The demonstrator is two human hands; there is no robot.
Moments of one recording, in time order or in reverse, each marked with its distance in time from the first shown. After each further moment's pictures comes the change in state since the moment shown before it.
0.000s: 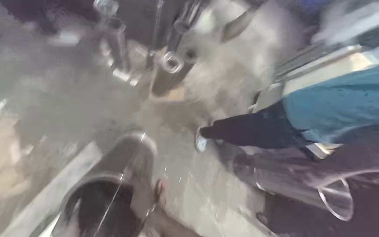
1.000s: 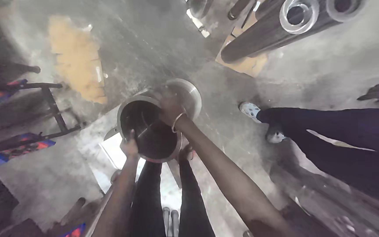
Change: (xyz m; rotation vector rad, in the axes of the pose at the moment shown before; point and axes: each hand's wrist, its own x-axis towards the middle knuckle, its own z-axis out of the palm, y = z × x) left_hand 0.063 0.062 -0.008 -0.189 0.306 -0.703; right_hand 0.219 -0.140 0.010 -0.193 -0.334 -0.227
